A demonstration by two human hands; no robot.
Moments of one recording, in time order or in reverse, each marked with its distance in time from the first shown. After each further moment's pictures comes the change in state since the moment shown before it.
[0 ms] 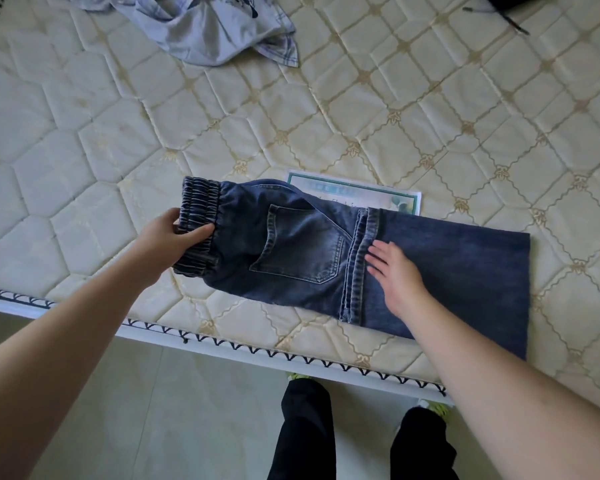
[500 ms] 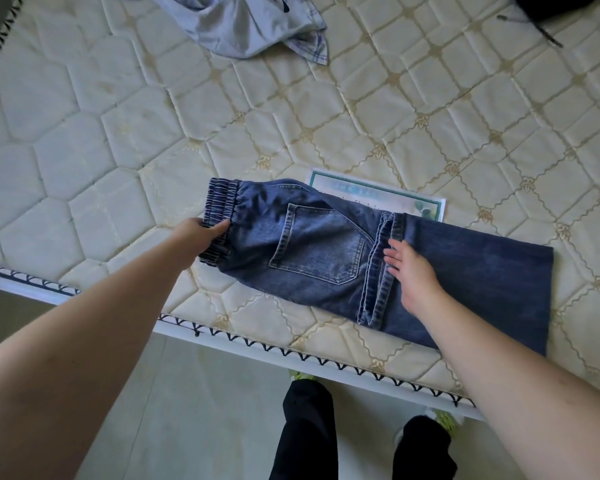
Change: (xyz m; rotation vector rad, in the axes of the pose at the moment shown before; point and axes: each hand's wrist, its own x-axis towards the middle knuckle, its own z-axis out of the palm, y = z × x) left_hand 0.056 -0.050 0.012 0.138 0.072 -0.236; right_hand 0.007 -0.002 0.017 -0.213 0.044 -0.049
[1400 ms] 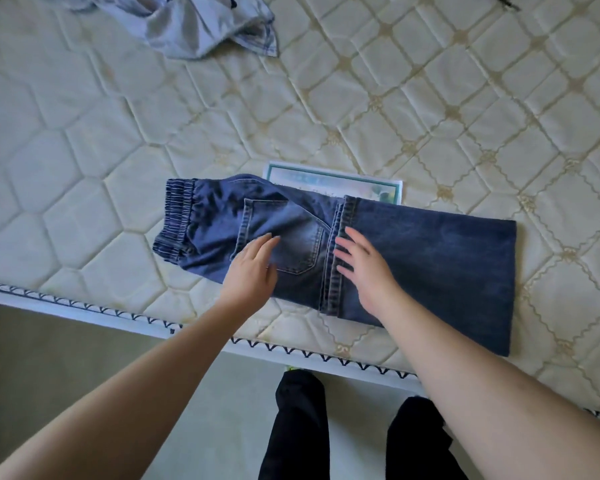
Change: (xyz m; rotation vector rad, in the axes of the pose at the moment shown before) left_hand -0.129 0.031 0.146 0.532 0.035 0.741; right_hand -0.029 0.000 -0.022 0.082 -0.256 -0.007
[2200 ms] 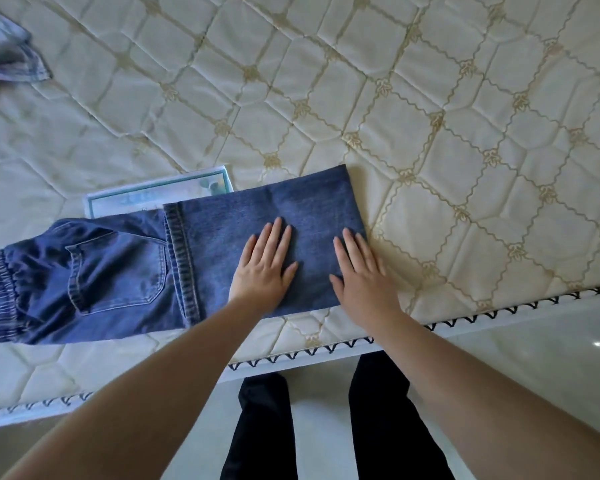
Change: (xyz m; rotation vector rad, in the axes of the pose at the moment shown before) left_hand 0.042 0.201 0.167 0.497 -0.165 0.430; right_hand -0.038 0.090 -0.252 -1.414 0.344 -0.351
